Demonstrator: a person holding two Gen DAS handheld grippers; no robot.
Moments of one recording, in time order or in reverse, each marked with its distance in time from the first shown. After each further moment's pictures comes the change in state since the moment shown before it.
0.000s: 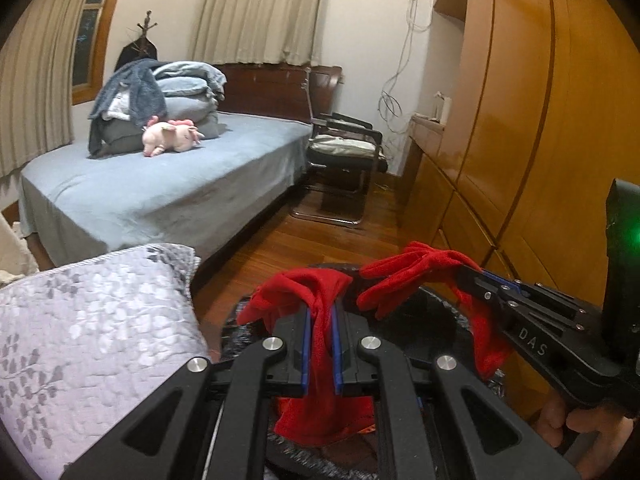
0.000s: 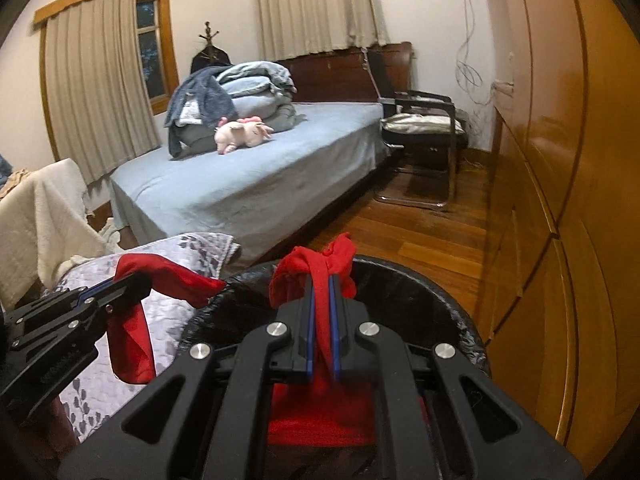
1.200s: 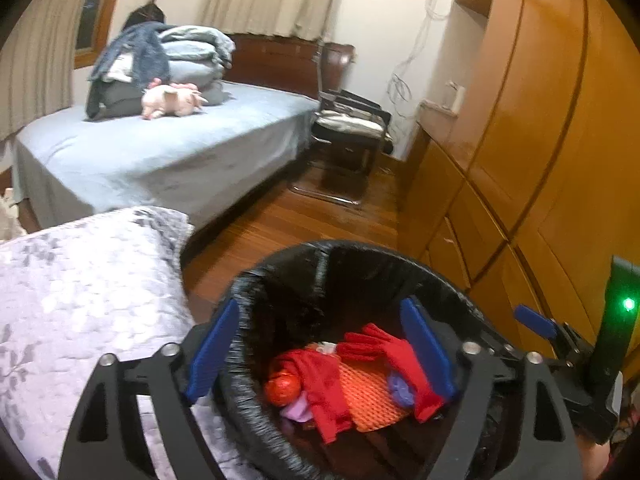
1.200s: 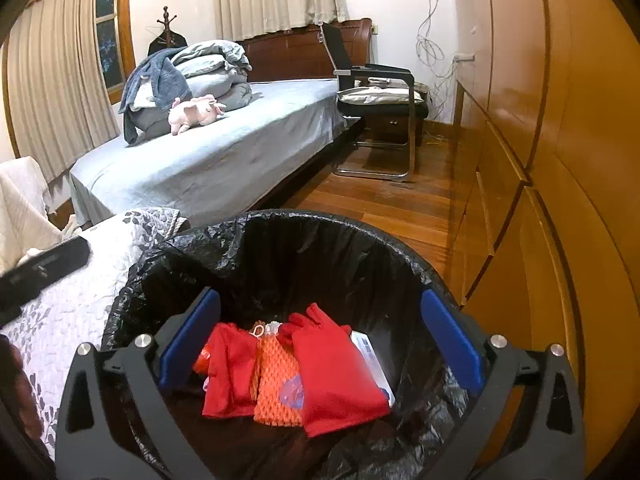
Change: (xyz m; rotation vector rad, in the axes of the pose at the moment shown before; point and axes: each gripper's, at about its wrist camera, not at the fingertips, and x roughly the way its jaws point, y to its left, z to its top) left arm 0.031 0.033 -0.007 -0.087 0.068 -0.009; right arm 0.027 -0.026 -0.040 0.052 0.065 -0.143
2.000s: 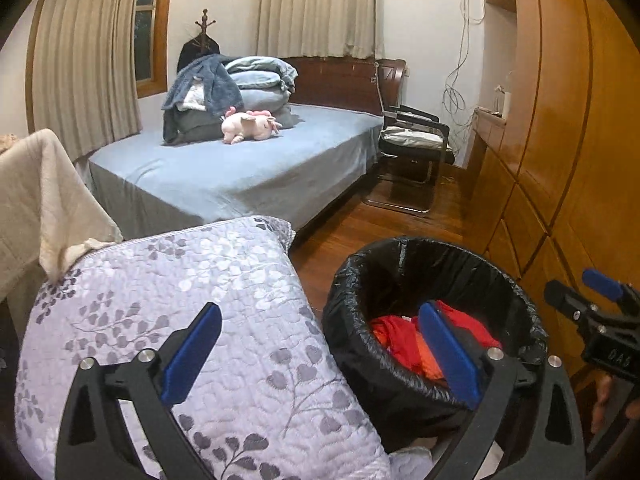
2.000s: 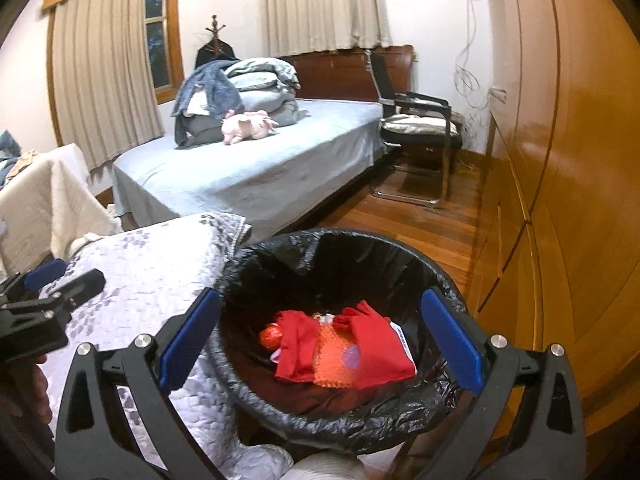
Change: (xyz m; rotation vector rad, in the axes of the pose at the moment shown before) left arm -0.129 0.015 -0.028 0.036 -0.047 0.276; right arm -0.119 0.049 0.006 -0.106 -0.063 0.131
